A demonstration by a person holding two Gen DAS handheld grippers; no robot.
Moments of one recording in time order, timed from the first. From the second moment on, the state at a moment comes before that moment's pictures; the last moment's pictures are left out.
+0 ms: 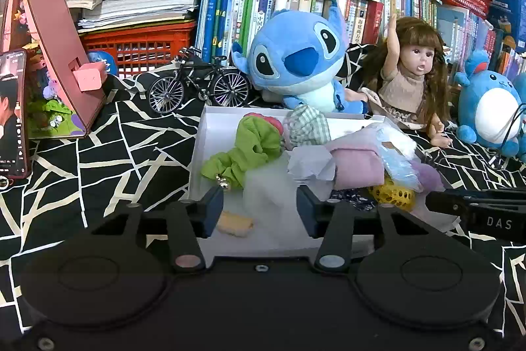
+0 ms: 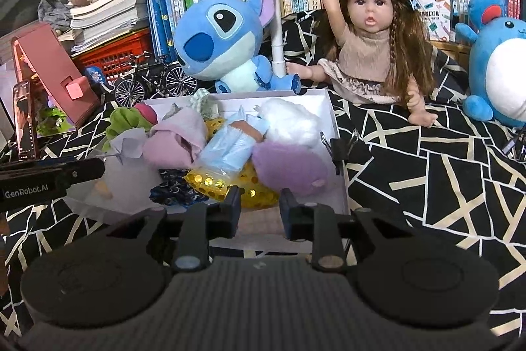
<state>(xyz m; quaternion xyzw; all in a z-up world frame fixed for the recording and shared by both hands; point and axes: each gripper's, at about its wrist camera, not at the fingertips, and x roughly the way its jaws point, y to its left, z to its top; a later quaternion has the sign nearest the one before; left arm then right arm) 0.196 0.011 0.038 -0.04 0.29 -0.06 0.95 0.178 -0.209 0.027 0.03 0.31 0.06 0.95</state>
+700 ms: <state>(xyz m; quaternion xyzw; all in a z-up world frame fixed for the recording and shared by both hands) 0.179 0.009 0.047 -0.04 0.28 -0.07 0.96 0.165 -0.200 0.035 0.01 0.29 0.07 0.95</state>
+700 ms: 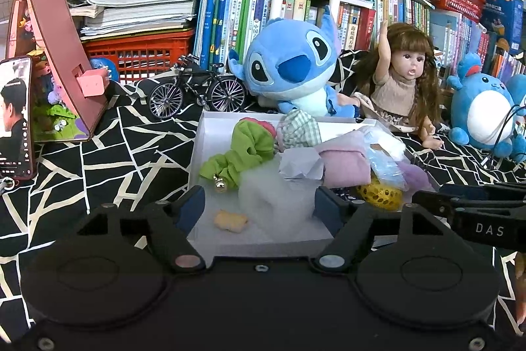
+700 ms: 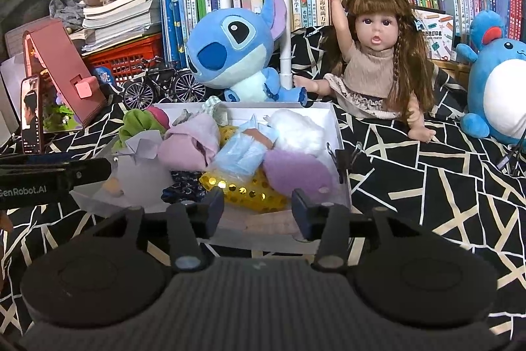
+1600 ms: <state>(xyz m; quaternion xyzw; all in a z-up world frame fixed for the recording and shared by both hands) 0.153 0.012 0.050 -0.05 0.29 -0.07 0.95 0.144 -0.209 0.038 0.01 0.28 0.06 0.96</state>
